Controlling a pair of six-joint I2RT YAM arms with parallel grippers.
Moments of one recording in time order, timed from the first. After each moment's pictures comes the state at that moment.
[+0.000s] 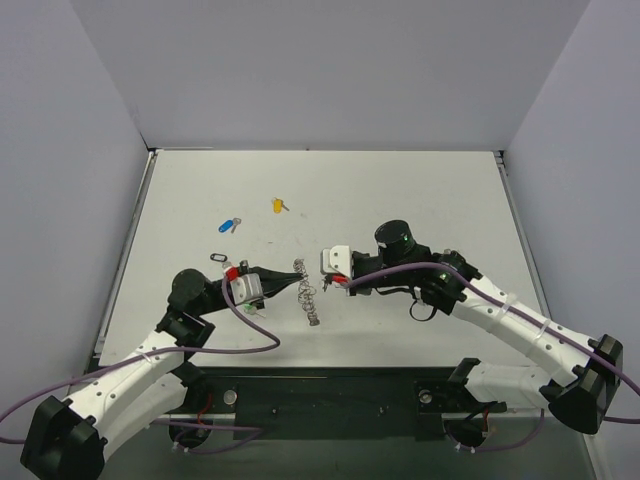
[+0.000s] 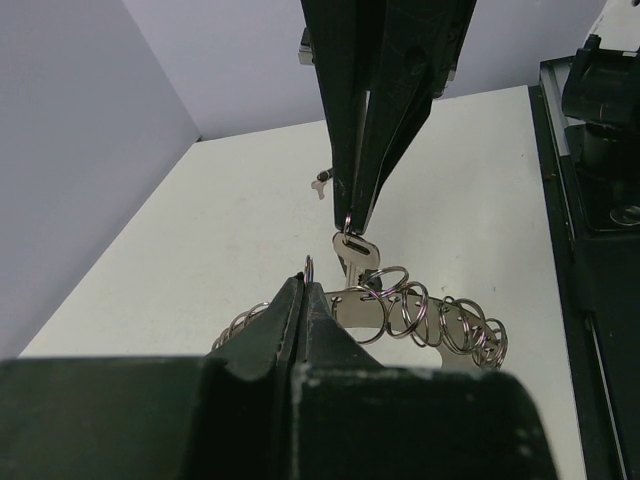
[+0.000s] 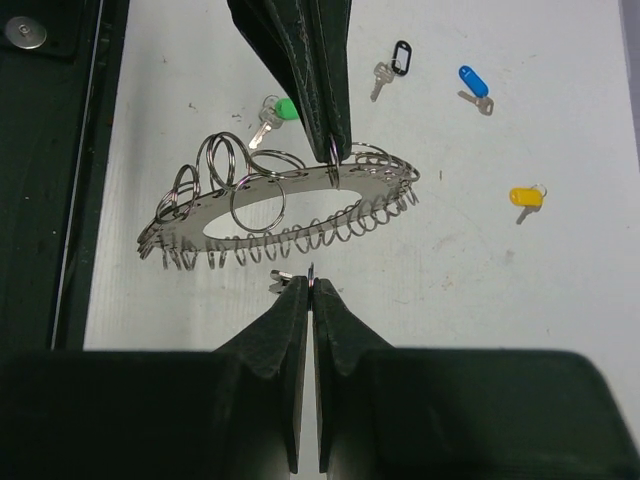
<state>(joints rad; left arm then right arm) -0.56 0.78 0.35 0.63 0.77 0.17 0.85 1.13 0.99 -0.39 -0.48 -0.65</state>
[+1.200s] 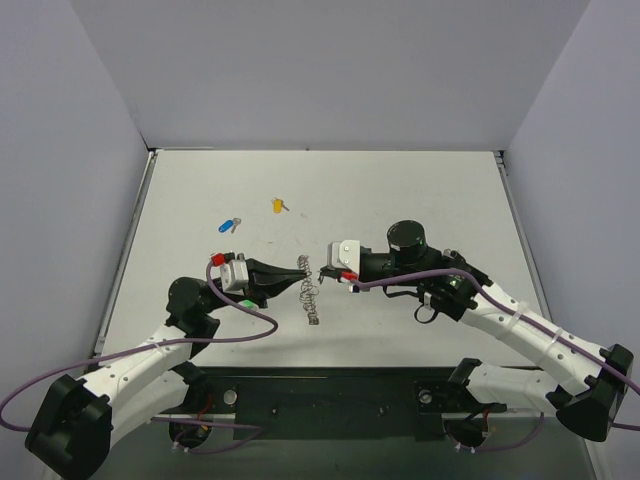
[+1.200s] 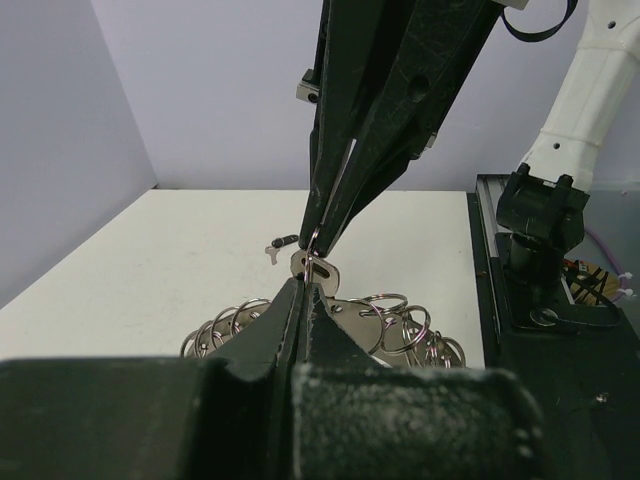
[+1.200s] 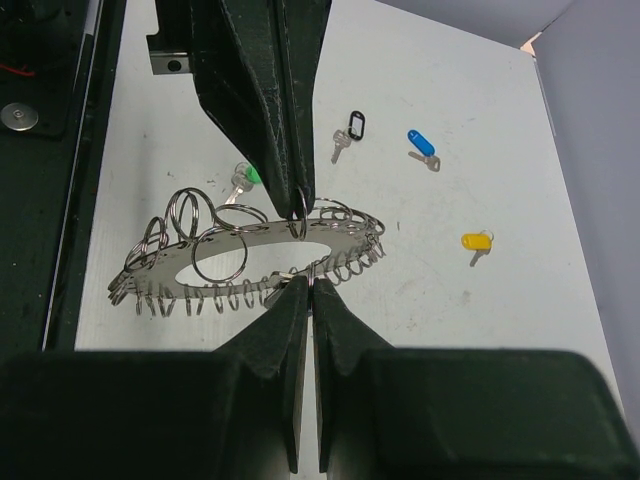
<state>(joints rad) -0.55 0.90 0.31 1.03 0.77 -0.22 0.87 1.07 0.97 -0.26 -0.48 -0.60</state>
